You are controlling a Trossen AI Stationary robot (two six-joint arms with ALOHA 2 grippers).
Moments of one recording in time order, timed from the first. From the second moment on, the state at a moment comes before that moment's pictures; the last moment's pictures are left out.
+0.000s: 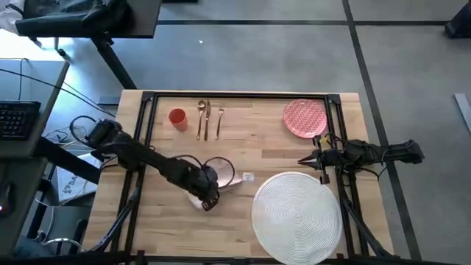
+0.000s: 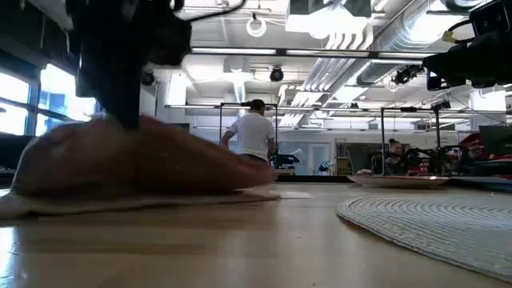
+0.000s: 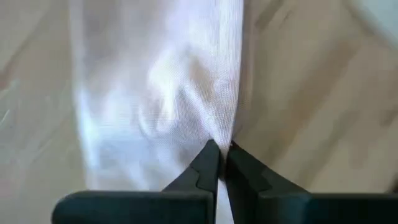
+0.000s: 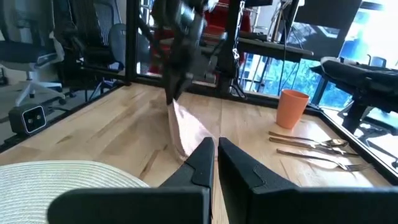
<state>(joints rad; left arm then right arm) -0.39 1.59 1.07 -0.66 -0.08 -1.08 0.14 0.02 0.04 -0.07 0.01 -0.16</state>
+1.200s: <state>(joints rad) -0.28 1.40 0.69 -0.31 0.02 -1.61 0.14 0.02 0.04 -0.07 0.01 -0.16</state>
